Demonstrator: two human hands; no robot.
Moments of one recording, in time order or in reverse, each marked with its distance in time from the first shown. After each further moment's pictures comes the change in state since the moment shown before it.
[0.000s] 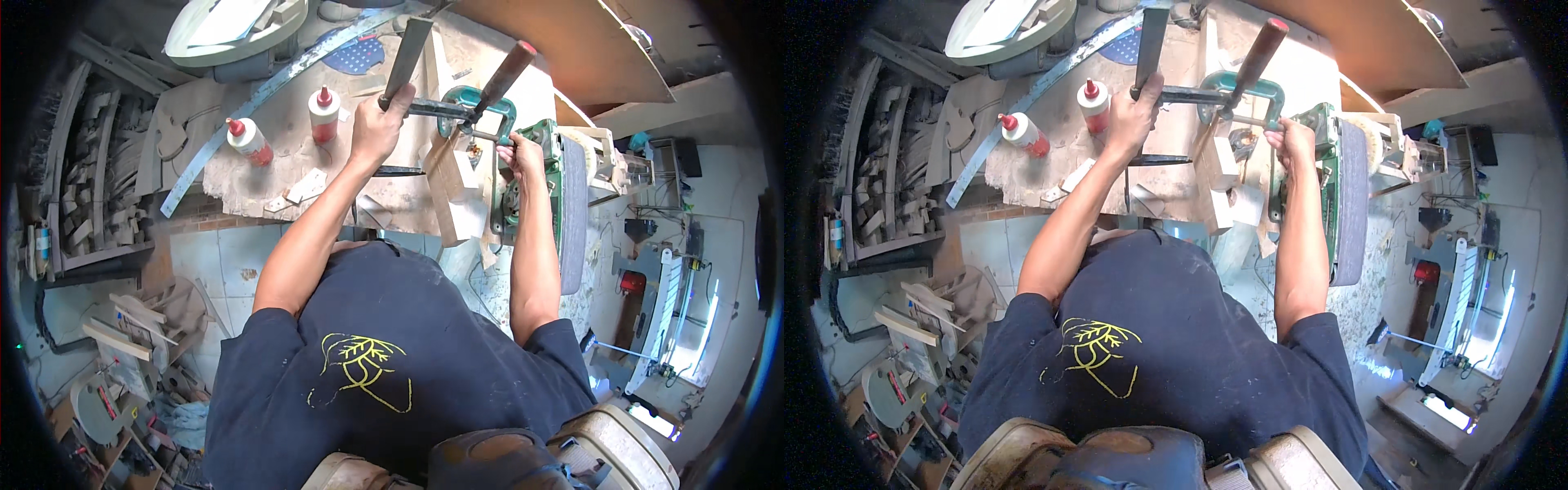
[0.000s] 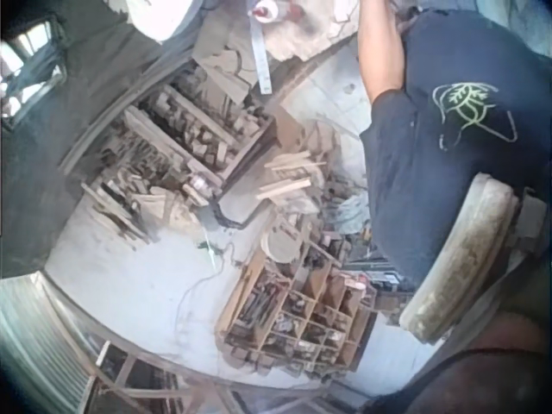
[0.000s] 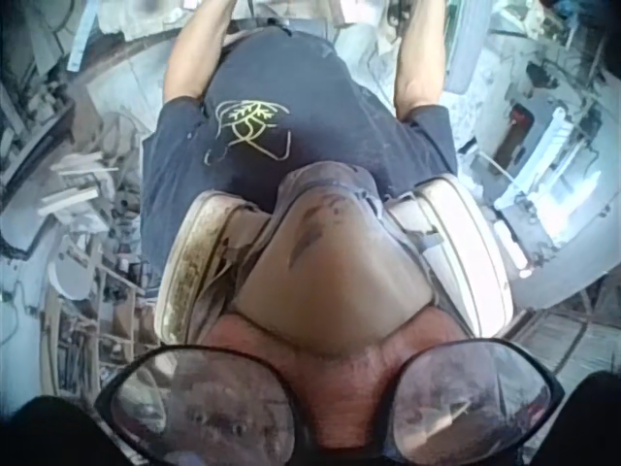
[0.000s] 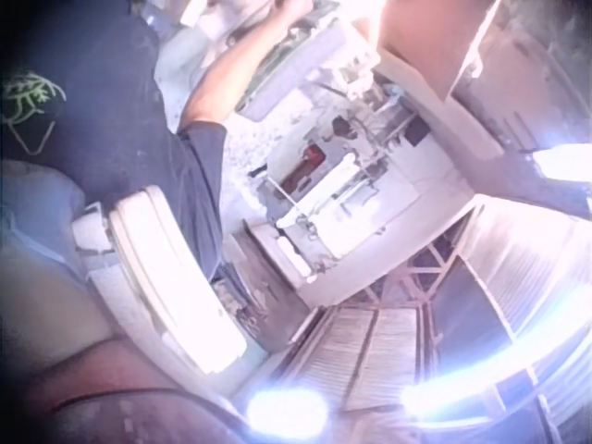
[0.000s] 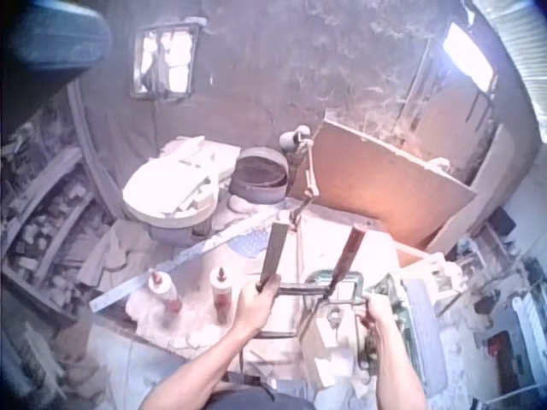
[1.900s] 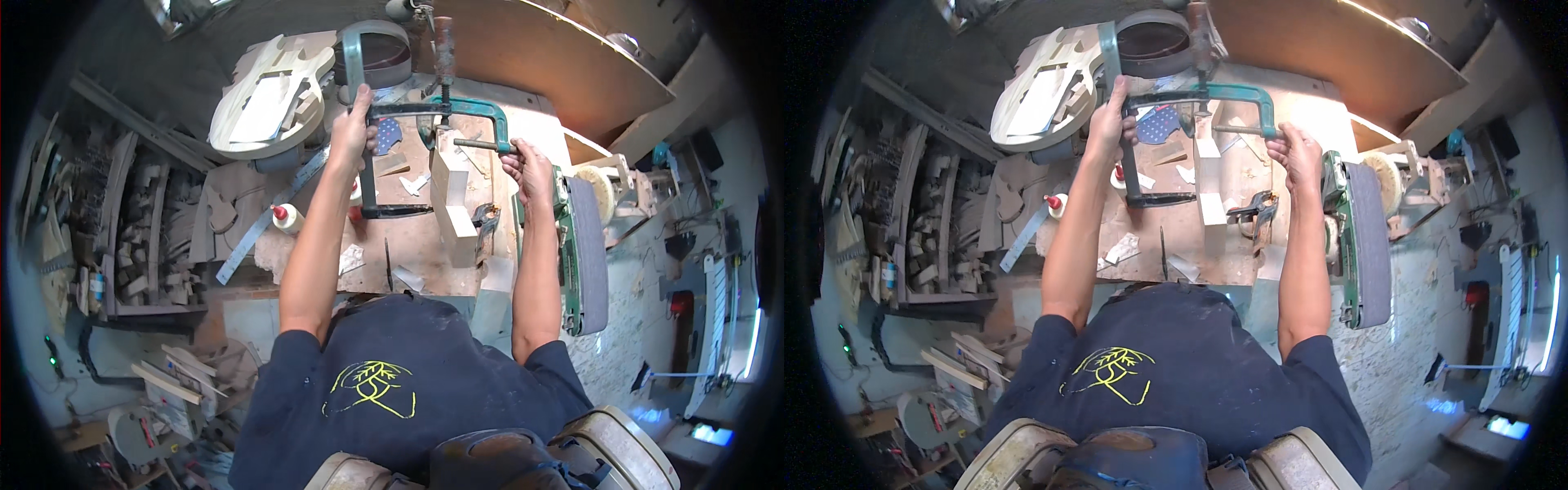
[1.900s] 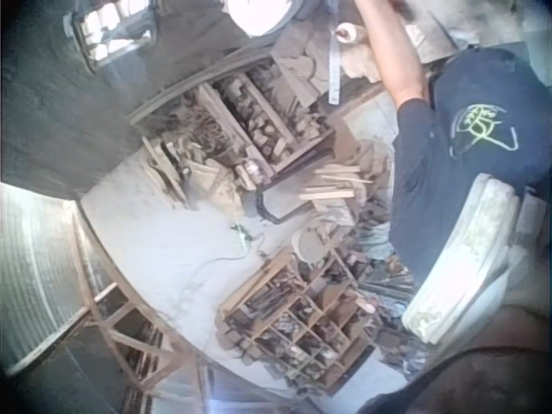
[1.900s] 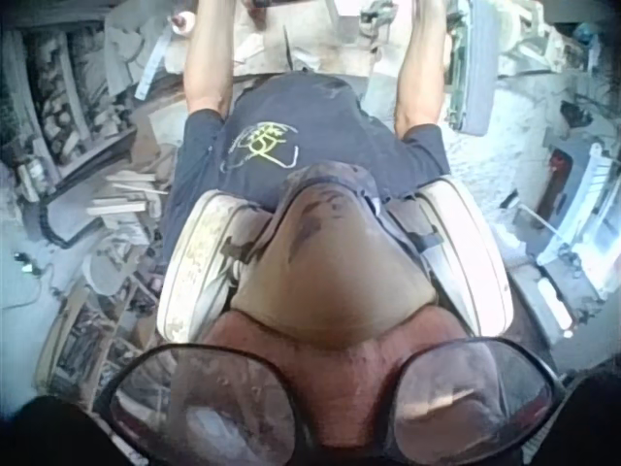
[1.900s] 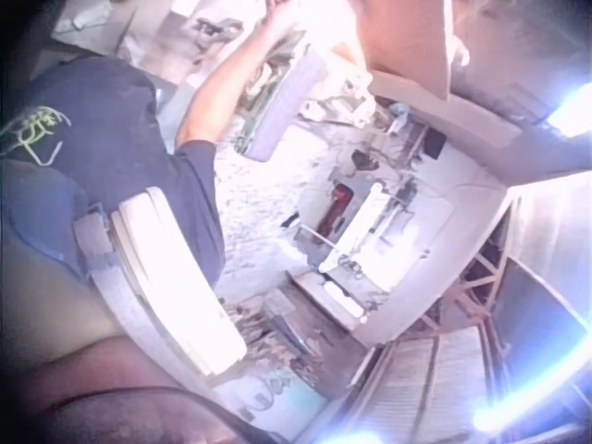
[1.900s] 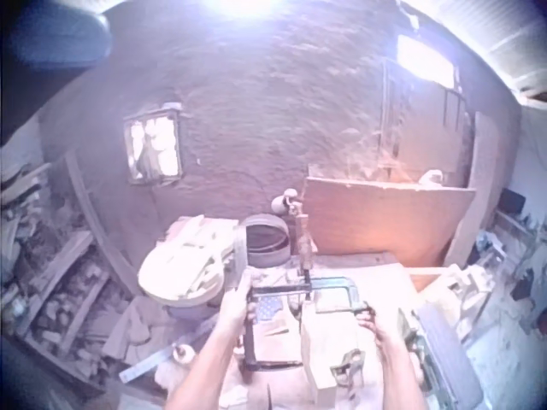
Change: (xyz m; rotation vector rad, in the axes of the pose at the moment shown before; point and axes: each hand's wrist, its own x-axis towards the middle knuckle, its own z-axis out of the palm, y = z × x) left_hand 0.098 0.102 -0.039 -0.230 -0.024 -0.264; right_hand -0.047 -0.085 0.049 0.402 -0.119 -0.363
